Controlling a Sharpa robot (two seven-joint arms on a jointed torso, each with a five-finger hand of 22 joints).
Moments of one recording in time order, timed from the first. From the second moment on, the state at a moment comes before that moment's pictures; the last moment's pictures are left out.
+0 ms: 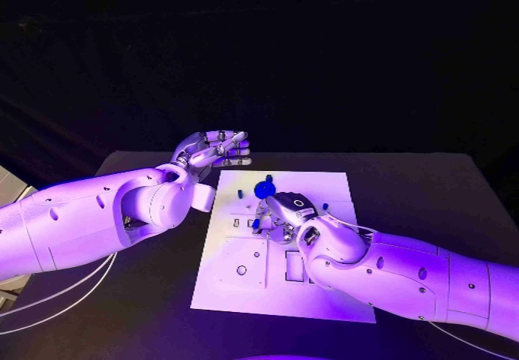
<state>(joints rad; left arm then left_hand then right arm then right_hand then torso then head) 1.22 -0.94 -0.02 1.61 0.01 -0.37 0.39 1.40 -0.09 0.26 0.25 0.05 0.75 0.20 0.23 0.15 0.89 0.22 0.07 0.06 0.83 0.18 0.18 0.20 0.17 0.86 0.28 0.23 0.08 1.12 -0.45 -0.16 1.44 -1.67 -0.50 -0.37 1.34 -0.20 0.23 0.29 0.06 0.94 0.12 0.37 0.35 1.43 0.04 1.38 1.31 1.47 -0.03 1.57 1.31 0.01 1.47 0.07 1.51 1.31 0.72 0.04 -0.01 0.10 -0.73</state>
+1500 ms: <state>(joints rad) 1.28 -0.89 -0.01 1.50 -0.78 0.02 -0.16 1.22 -0.10 0.27 0.29 0.05 0.83 0.12 0.62 0.41 1.18 0.05 1.16 0.92 1.47 -0.01 1.51 1.31 0.11 1.30 0.09 1.34 1.08 1.27 -0.91 -0.14 1.73 -1.11 -0.53 0.00 1.37 -0.17 0.22 0.28 0.06 0.84 0.16 0.34 0.33 1.33 0.08 1.27 1.31 1.47 0.00 1.56 1.31 0.03 1.47 0.10 1.36 1.31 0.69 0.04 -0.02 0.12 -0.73</state>
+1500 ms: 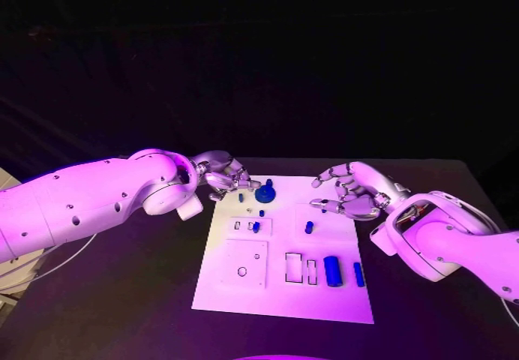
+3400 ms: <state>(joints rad) 1.30 -0.69 -0.07 1.41 -1.08 0.30 -0.57 1.14 -0.05 0.20 0.29 0.05 0.81 0.11 0.67 0.50 1.19 0.04 1.21 0.98 1.47 -0.02 1.51 1.31 0.11 1.30 0.08 1.37 1.11 1.29 -0.90 -0.14 1.65 -0.98 -0.51 -0.01 1.38 -0.17 0.23 0.27 0.06 0.83 0.16 0.34 0.33 1.32 0.08 1.27 1.31 1.47 0.00 1.55 1.31 0.04 1.46 0.11 1.34 1.31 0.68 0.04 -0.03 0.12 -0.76</state>
